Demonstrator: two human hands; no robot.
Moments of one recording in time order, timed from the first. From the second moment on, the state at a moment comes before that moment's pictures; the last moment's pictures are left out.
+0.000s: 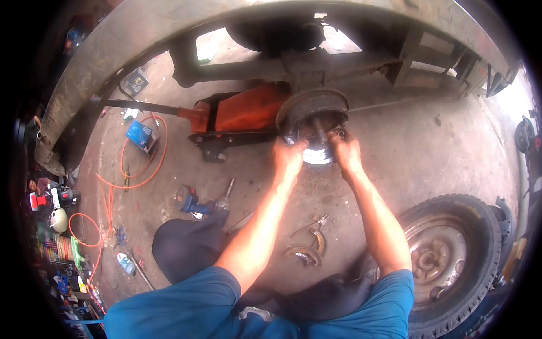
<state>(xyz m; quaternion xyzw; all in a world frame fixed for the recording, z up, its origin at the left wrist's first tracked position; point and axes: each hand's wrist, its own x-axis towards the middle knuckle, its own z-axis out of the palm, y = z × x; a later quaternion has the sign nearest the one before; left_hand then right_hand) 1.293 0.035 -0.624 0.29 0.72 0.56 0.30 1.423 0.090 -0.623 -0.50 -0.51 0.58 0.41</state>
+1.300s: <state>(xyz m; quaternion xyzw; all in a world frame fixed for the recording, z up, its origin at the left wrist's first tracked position) 1.287 0.042 -0.660 0.40 0.62 0.65 0.19 1.412 0.100 -0.659 -0.53 -0.58 0.39 0.48</state>
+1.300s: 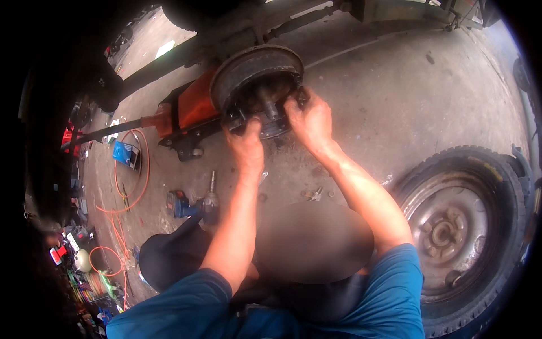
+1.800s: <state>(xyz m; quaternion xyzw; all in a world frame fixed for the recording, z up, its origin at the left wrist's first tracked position) 1.298 0.026 -0.612 0.35 0.75 0.53 0.18 1.436 0.092 -0.629 -0.52 -0.69 0.26 0.43</state>
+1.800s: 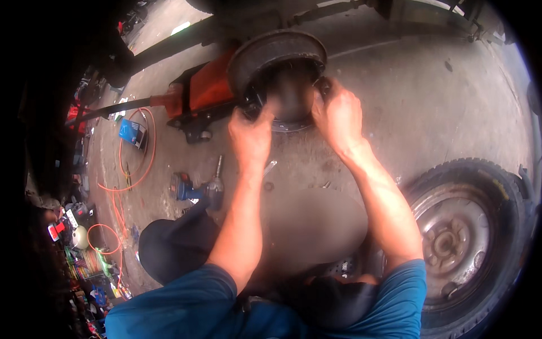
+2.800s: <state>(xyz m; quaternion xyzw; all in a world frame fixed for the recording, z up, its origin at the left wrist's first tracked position) 1.319 0.043 -0.628 0.29 0.67 0.65 0.22 1.437 0.106 -0.619 -0.58 -0.65 0.35 0.35</state>
